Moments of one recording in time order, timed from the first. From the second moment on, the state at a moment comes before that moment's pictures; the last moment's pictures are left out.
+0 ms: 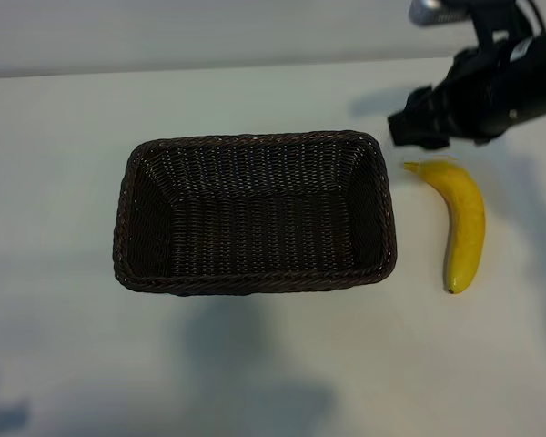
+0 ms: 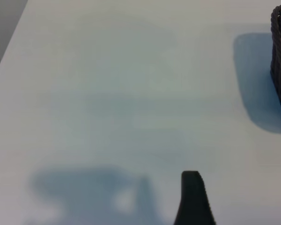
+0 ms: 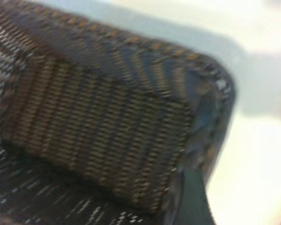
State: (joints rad) left arm 0.10 -0.01 -0.51 -0.01 1.06 0.01; right arm 0.34 1.56 -1.16 0.37 0.69 -0.23
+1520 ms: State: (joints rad) left arm 0.10 -0.01 -0.51 -0.01 1.06 0.01; right arm 0.34 1.96 -1.36 -0.06 0.97 0.16
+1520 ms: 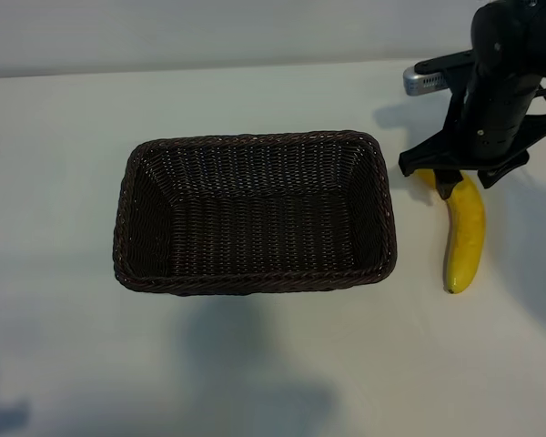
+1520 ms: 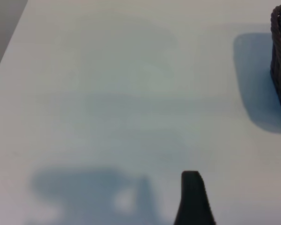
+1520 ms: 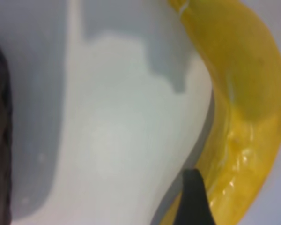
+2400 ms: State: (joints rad) left arm 0.10 -0.01 -0.51 -0.01 1.06 0.01; right arm 0.34 2.08 -1.37 -0.09 0.92 0.16
